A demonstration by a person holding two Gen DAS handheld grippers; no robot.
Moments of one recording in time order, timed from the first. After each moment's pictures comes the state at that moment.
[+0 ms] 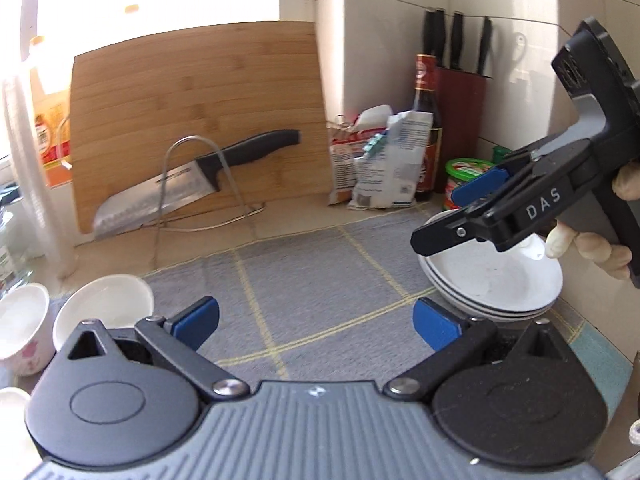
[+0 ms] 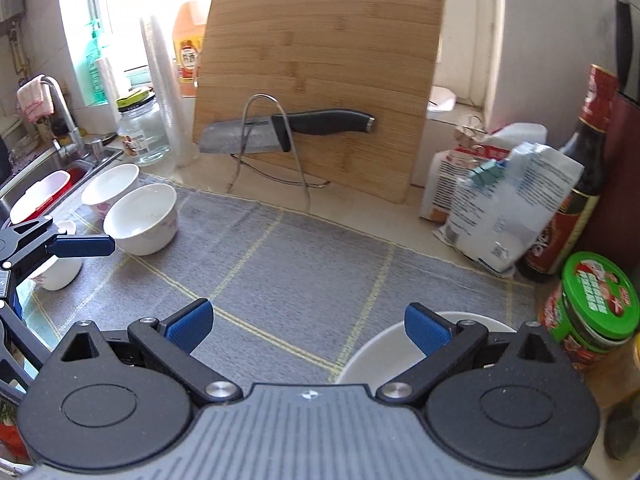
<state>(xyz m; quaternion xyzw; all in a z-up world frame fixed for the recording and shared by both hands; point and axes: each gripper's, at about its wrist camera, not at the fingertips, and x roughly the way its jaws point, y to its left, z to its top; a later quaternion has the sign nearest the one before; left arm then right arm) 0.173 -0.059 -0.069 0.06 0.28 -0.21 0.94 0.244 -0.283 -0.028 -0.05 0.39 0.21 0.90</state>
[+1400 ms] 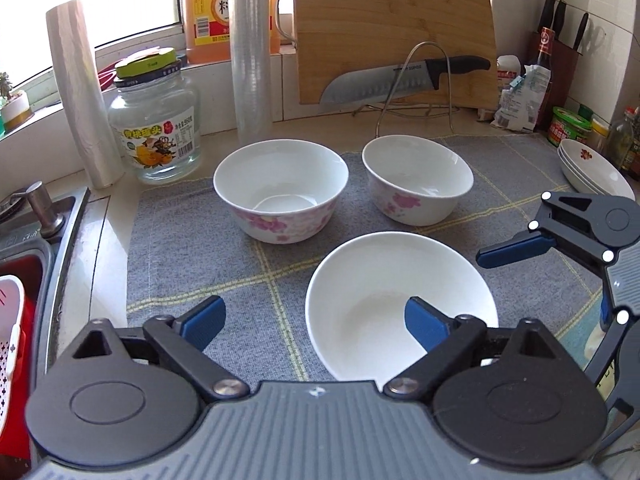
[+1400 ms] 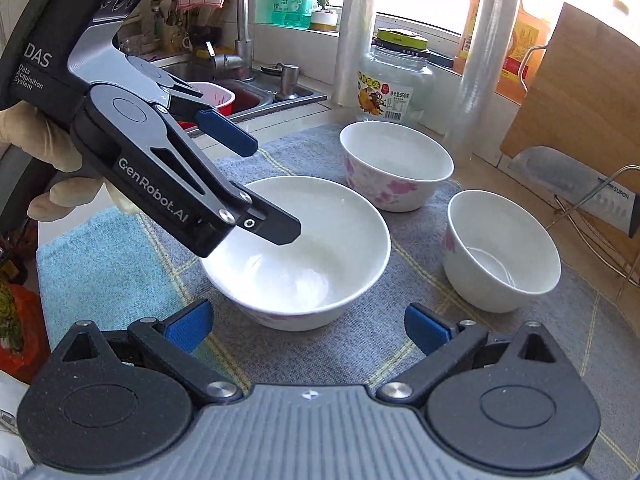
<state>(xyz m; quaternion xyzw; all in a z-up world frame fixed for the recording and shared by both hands) 0.200 0.223 -0.099 0.07 0.37 -0.19 0.90 0.178 0.050 -0.088 -0.18 0.36 0.34 0.85</state>
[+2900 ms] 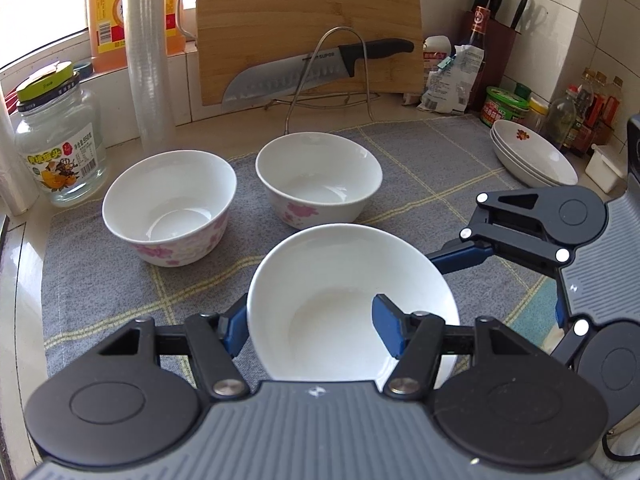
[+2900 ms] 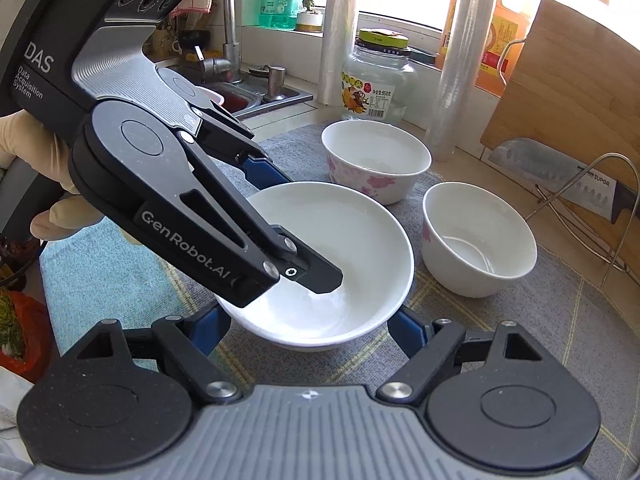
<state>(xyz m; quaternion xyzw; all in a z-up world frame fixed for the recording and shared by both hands) 0.203 0.172 -0.091 0.08 0.39 -0.29 0.87 0.173 0.033 -0.080 -0.17 0.37 0.32 0.85</state>
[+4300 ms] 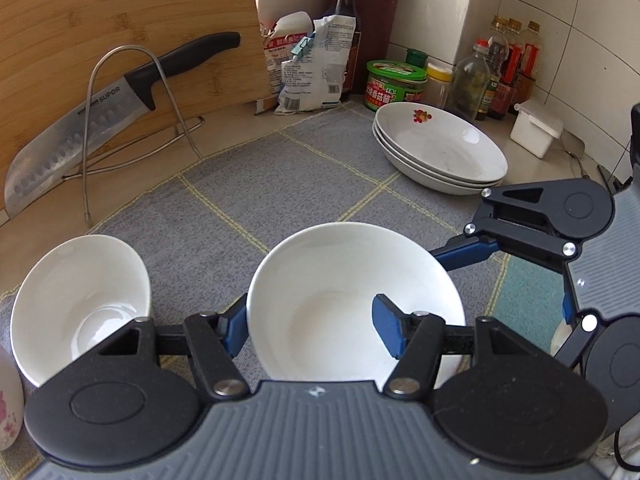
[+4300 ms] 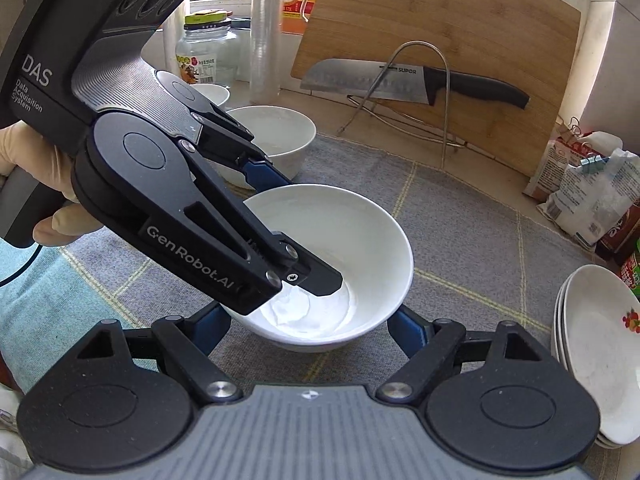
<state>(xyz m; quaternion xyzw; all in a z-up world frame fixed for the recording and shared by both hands) 0.233 0.010 -0.102 0.14 0.37 -0.43 0.82 0.166 -0.109 -0.082 -0.11 0.41 0.16 0.89</state>
